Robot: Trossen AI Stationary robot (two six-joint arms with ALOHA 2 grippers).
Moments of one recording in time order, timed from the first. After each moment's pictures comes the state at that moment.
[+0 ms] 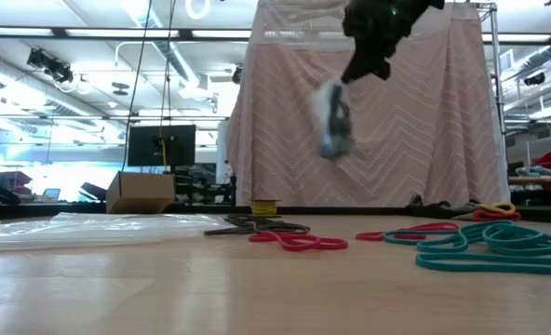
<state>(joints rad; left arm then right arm) 0.20 1.42 1.70 -0.72 0.17 -0.11 -0.54 1.41 1.40 -0.83 -0.22 -0.03</state>
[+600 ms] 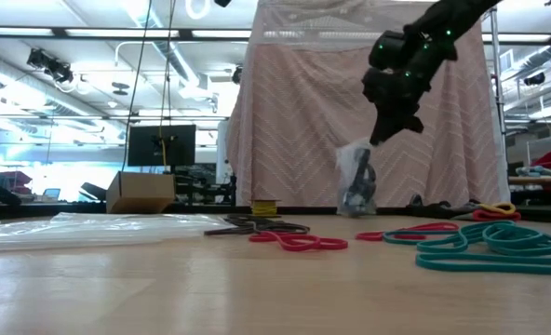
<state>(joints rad) 0.14 1.42 1.63 -0.67 0.10 -0.14 -0.71 1.40 1.07 -0.65 -0.26 0.12</state>
